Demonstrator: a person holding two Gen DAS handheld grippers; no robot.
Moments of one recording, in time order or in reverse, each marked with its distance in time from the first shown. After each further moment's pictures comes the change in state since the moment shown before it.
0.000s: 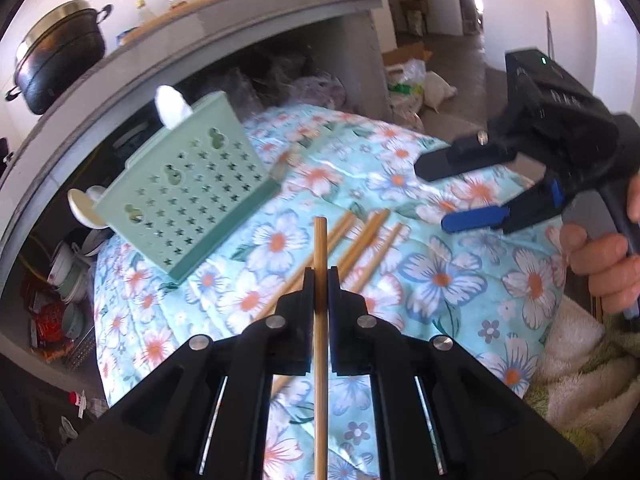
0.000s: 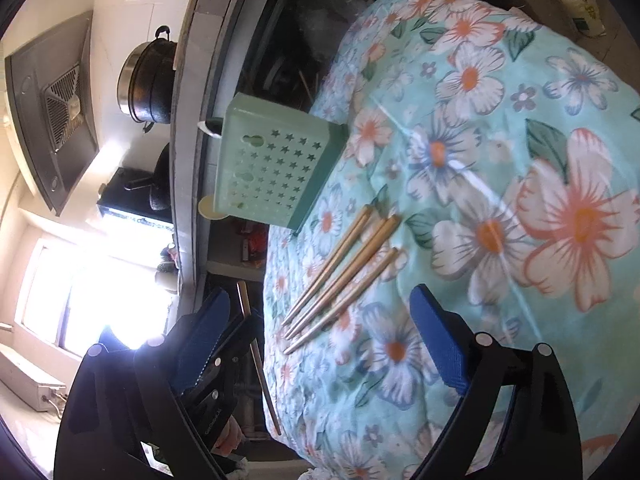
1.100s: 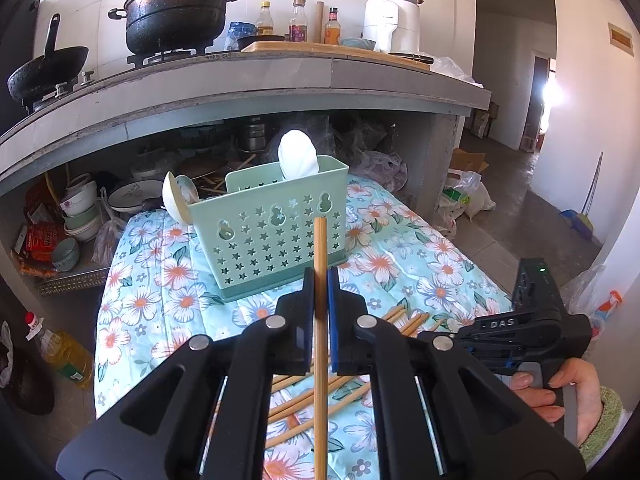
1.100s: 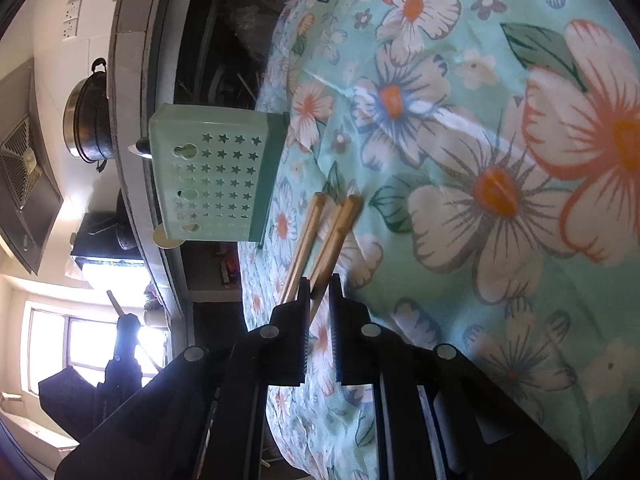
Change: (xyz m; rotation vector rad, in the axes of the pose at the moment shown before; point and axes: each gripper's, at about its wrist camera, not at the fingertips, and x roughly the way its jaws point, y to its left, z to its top) left arm -0.041 0.081 0.013 -0.406 -0.188 0.031; right arm 0.037 -0.020 -0.003 0.197 -0.035 -0.094
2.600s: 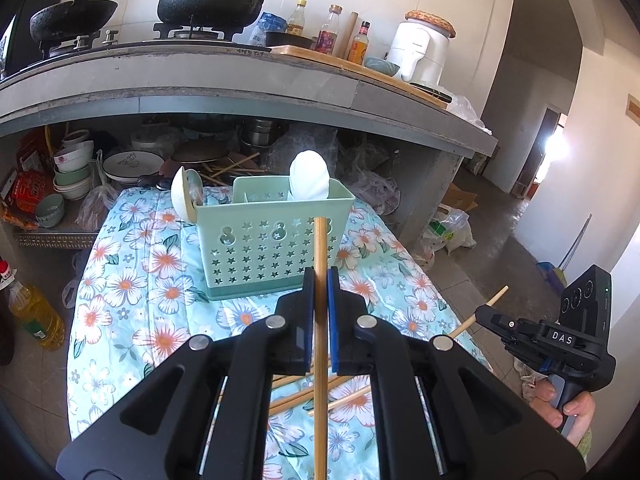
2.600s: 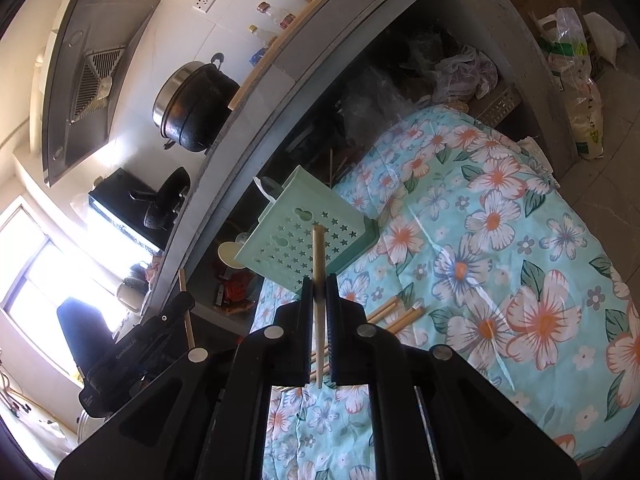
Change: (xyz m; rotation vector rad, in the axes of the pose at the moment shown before) left arm -0.009 0.026 0.022 -0.210 -0.007 -0.076; right arm -0.091 0.088 -0.013 -0.435 -0.271 -0.013
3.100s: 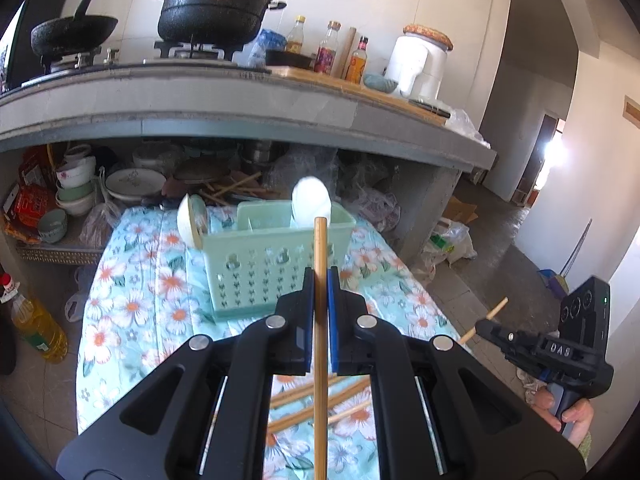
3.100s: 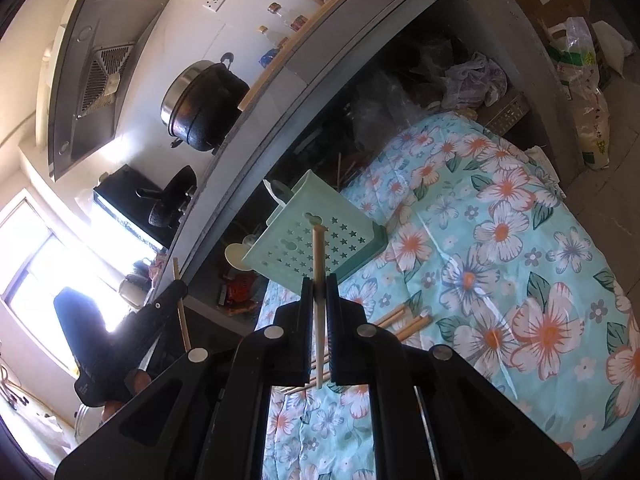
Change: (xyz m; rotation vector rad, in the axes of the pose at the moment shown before) left arm -0.010 0.002 0.021 0.012 -0.068 0.005; right arm -0.001 0.008 0.005 -0.032 -0.007 0.015
